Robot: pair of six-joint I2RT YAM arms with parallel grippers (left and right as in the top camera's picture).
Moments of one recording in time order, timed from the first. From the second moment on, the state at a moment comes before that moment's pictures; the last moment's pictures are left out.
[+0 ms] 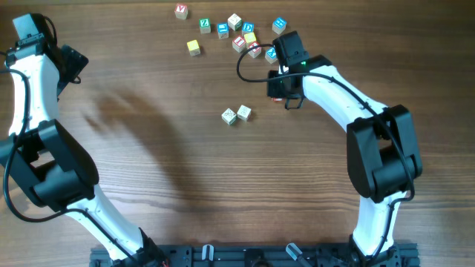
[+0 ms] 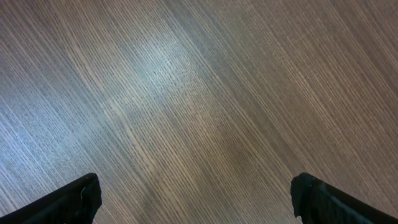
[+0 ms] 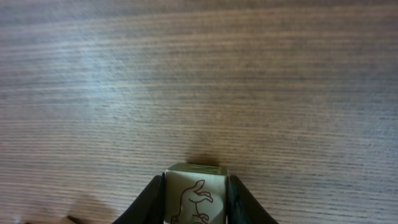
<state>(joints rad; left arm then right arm) 0.39 2.07 1.76 -0.84 -0.21 -0.58 0.37 2.08 1.49 -0.59 0.00 0.39</state>
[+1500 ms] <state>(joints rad) 0.39 2.07 1.76 -0.84 -0.21 -0.58 0.37 2.08 1.46 -0.60 0.00 0.40</state>
